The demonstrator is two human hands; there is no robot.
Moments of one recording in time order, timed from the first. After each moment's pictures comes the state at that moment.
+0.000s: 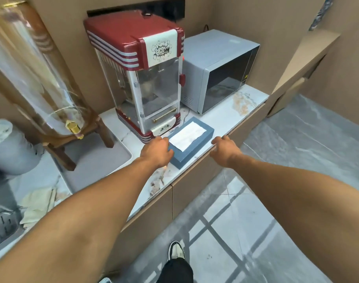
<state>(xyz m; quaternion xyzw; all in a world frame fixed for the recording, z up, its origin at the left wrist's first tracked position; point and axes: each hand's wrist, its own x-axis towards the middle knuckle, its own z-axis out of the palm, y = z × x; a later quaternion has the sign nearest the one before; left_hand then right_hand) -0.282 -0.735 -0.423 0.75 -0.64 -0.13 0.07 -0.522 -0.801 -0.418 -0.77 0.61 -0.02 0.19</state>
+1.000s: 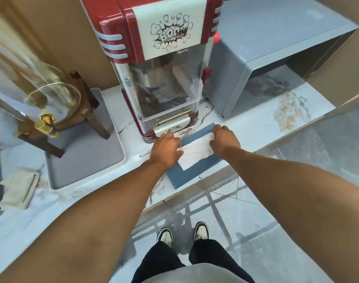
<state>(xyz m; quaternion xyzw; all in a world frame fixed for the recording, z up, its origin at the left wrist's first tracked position) -0.282 -0.854 -0.489 0.80 -0.57 -0.17 0.10 -0.444 -0.992 -0.490 -0.83 0.53 0.04 0.18</state>
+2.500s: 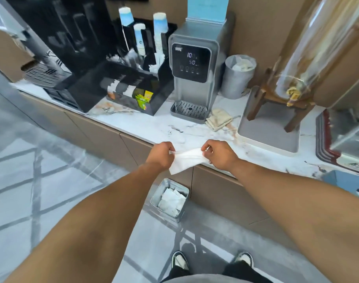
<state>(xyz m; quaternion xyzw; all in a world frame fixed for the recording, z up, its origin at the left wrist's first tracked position) -0.210 -0.277 -0.447 0.95 -0.04 -0.11 0.29 -0.224 -0.508 -0.456 -0.93 0.00 0.09 0.36</state>
